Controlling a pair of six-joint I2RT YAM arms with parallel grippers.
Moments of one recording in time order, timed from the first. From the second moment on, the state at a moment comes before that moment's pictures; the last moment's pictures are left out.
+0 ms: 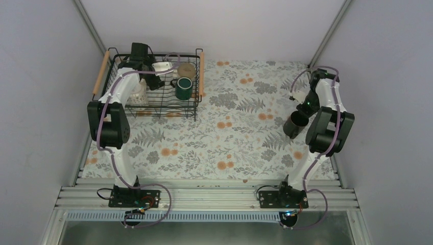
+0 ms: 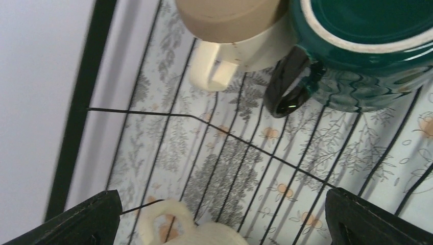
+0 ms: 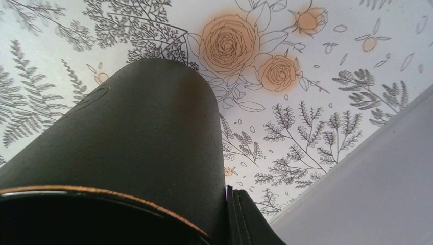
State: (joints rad) left arm -0.06 1.96 1.75 -0.65 0.17 1.11; right arm -0.29 1.91 1.64 -1.26 0.08 -0.93
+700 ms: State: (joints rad) left arm -0.03 2.14 1.88 -0.76 0.40 1.21; right arm -0.29 1.94 1.65 -1.26 0.09 -0.90
